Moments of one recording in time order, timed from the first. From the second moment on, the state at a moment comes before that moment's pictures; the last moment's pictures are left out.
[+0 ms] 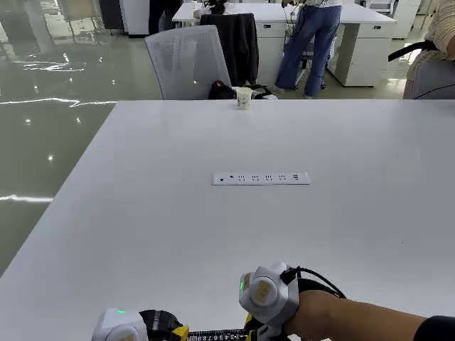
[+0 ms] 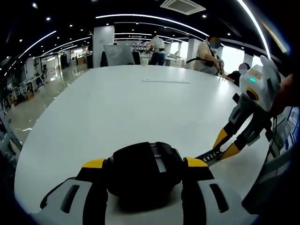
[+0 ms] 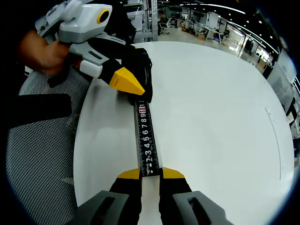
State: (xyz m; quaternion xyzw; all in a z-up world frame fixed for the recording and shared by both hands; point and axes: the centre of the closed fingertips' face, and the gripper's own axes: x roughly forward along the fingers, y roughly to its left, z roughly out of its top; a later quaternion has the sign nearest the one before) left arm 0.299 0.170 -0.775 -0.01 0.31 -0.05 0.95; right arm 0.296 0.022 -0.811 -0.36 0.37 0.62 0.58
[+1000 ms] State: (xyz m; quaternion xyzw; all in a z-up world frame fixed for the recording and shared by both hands) left arm 0.299 0.170 -0.774 -0.02 0.31 -0.05 0.95; right arm 0.294 0.032 -0.811 -0.35 0.37 0.63 0.59
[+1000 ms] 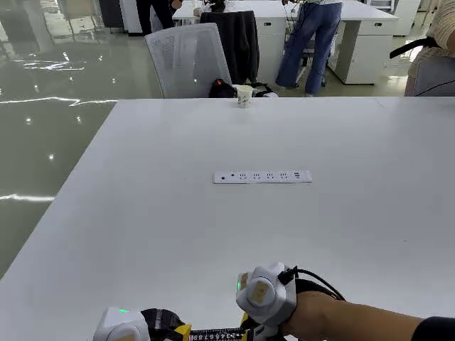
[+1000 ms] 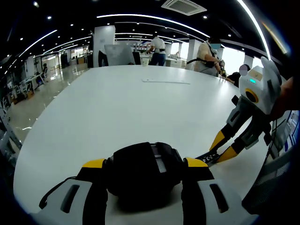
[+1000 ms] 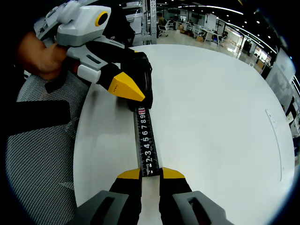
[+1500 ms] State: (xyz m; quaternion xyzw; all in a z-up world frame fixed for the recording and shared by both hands) left arm 0.300 0.172 -0.775 -0.03 0.31 -0.06 0.95; right arm 0.295 0.038 -0.812 -0.35 0.37 0.63 0.59
